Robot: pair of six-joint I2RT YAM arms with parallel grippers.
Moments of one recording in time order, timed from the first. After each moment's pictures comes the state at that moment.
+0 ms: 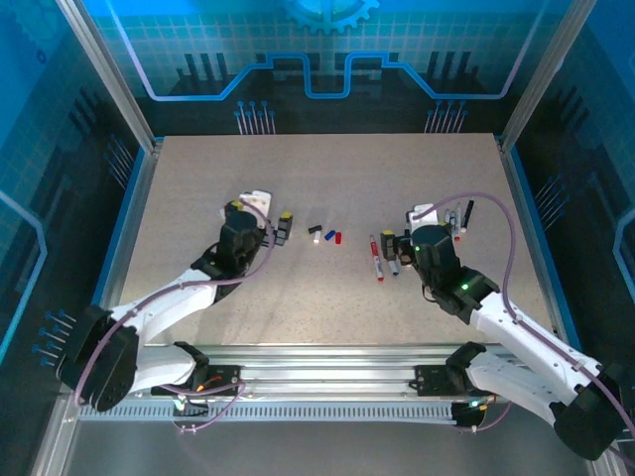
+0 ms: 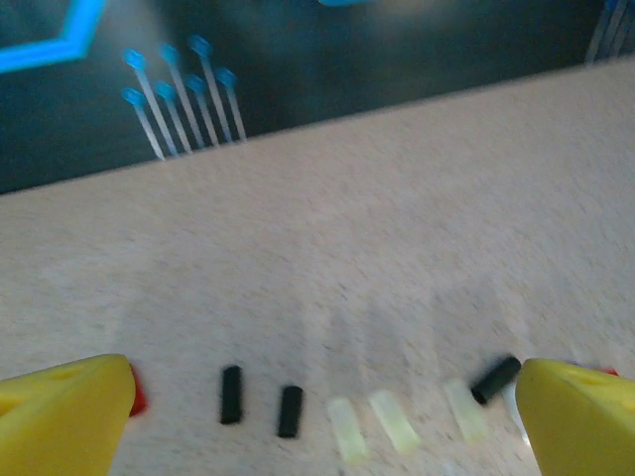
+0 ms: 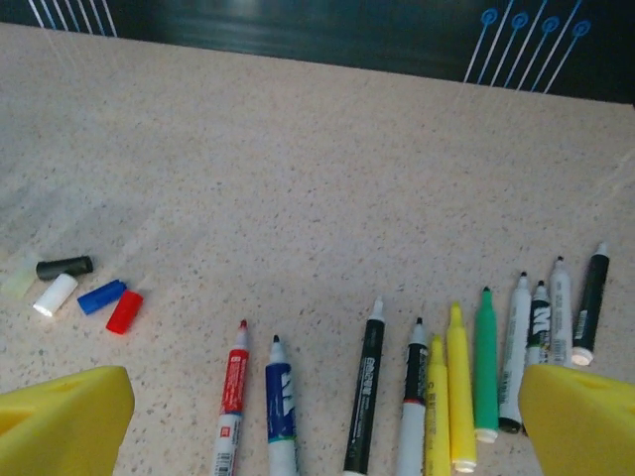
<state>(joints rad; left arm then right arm) -0.47 1.20 0.60 0.28 -0.37 -0.04 0.58 0.90 0.66 -0.28 0.47 0.18</state>
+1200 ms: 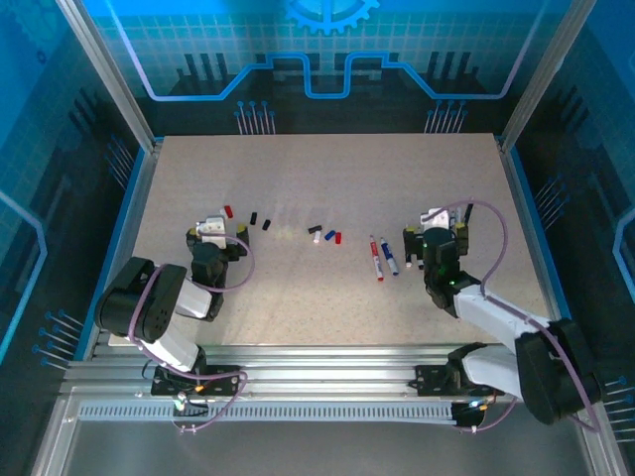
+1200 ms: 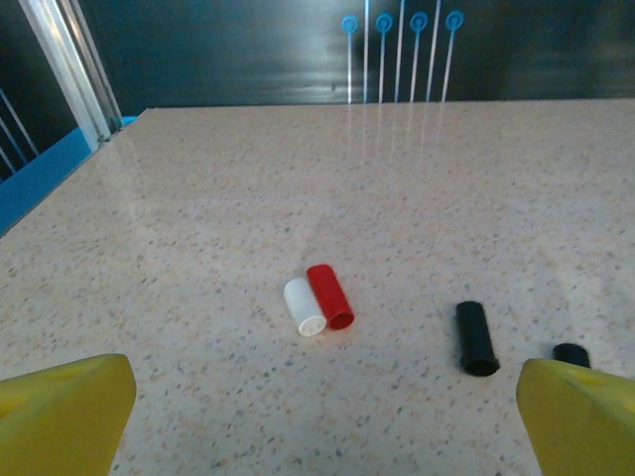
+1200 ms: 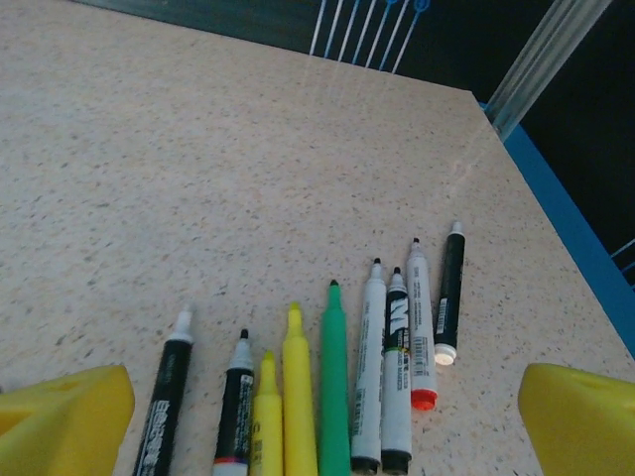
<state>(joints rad) -0.14 1.60 0.22 1.18 -0.30 -0.03 0.32 1.18 0.38 0.36 0.54 -0.05</state>
